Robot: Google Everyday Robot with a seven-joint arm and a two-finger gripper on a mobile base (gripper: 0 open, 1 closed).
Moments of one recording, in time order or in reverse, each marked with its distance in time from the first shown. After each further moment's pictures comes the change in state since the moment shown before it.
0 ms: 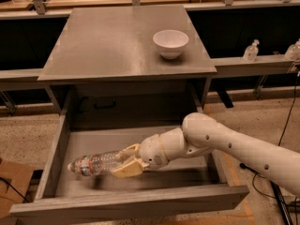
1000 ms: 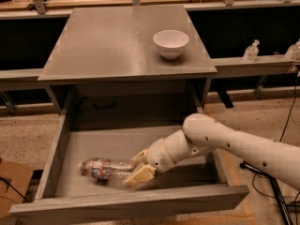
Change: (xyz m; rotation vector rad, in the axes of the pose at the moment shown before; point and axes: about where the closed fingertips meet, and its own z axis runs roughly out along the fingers) arm 0.055 -0.023 -0.012 0.049 0.176 0.037
